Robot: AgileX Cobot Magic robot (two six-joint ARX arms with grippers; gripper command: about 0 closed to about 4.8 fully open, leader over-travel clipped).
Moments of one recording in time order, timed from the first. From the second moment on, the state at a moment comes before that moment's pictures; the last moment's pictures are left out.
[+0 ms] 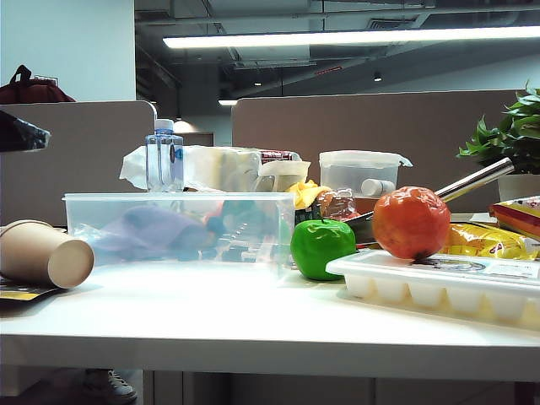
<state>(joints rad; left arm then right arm) -0.65 0.05 0.01 -0.02 0.05 -0.03 0.06 0.00 0.01 -0.02 -0.24 0.64</state>
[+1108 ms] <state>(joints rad) -0.63 0.00 0.01 -0.03 0.04 -0.04 0.06 0.37 0.01 0.41 -0.05 1.24</state>
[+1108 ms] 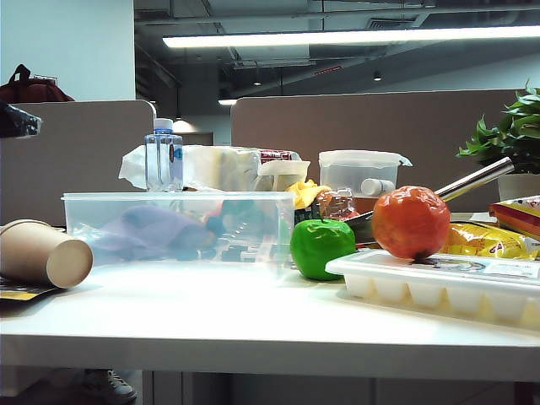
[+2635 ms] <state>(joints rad) -0.63 0.00 0.01 -0.03 0.04 -0.03 0.06 1.56 0.61 0.77 -0.01 1.30</state>
